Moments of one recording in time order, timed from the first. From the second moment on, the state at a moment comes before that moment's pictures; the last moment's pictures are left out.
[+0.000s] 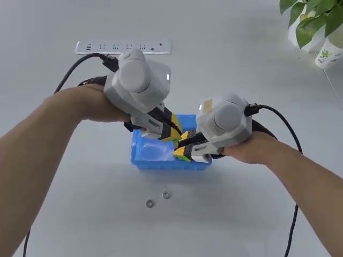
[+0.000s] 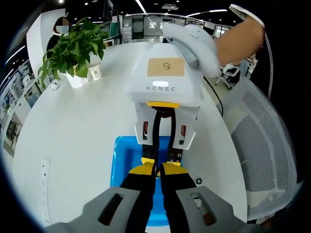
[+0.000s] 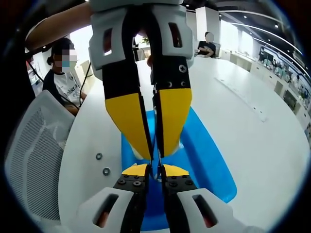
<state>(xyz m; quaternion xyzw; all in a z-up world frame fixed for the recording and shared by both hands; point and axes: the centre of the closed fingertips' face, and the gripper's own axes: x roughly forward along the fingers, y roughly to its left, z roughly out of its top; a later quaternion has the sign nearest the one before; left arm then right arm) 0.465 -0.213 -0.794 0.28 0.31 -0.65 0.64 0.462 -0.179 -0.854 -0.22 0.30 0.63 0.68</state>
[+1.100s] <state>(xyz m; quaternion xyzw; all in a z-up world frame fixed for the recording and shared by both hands) 0.449 -0.213 -0.755 0.29 0.28 -0.64 0.65 0.452 -0.178 -0.813 -0.23 0.26 0.62 0.70</state>
